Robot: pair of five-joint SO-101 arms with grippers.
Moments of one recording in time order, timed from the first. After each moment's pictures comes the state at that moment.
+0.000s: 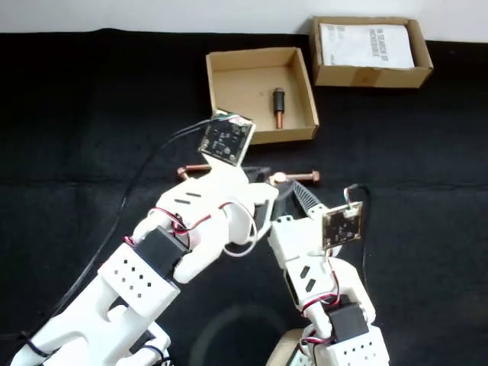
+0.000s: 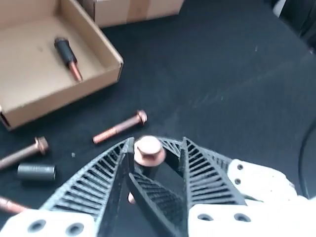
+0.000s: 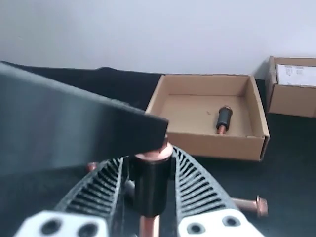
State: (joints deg) left arm 35.5 -46.9 44.7 40.0 21.3; right arm -25.1 -103.9 95.9 22.1 -5.8
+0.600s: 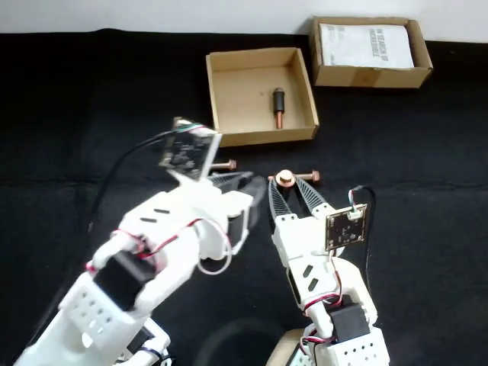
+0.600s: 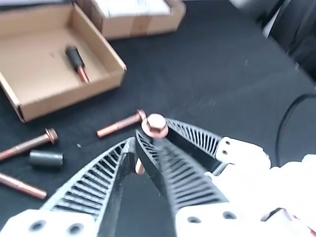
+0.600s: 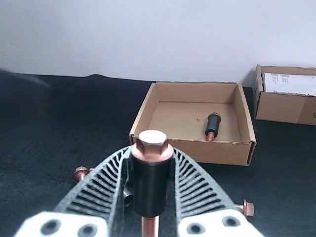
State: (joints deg) left arm 33.5 -61.5 44.2 48.7 21.3; right arm -23.7 -104.0 95.9 21.9 -5.1
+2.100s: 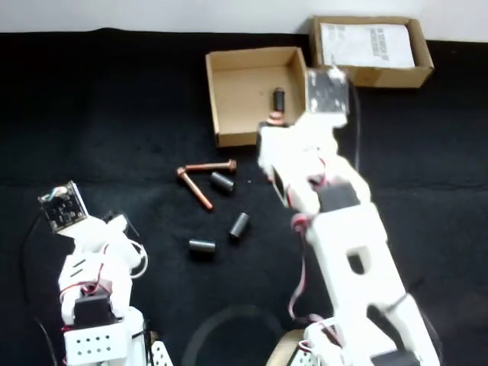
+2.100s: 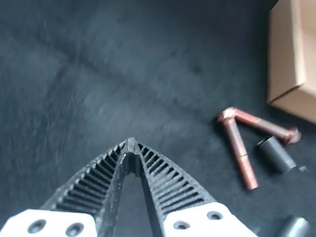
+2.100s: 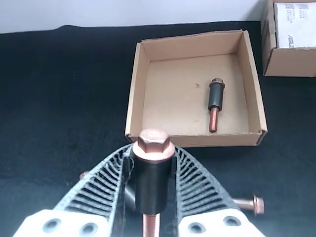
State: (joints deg) left arm -15.7 -101.8 95.8 49.4 21.5; right arm -23.6 -28.0 32.1 34.1 -12.9
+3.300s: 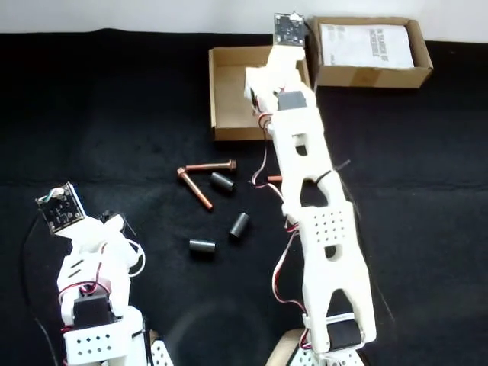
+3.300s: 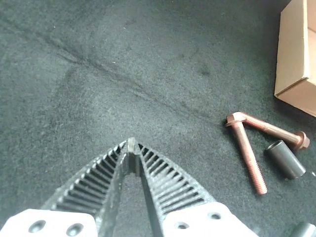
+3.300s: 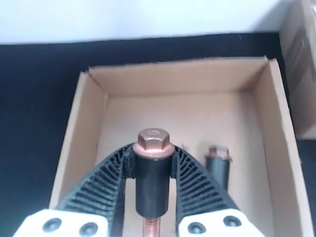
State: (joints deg) left arm -17.3 -101.8 96.0 48.5 21.4; right arm -19.3 62.5 -66.4 43.4 -12.9
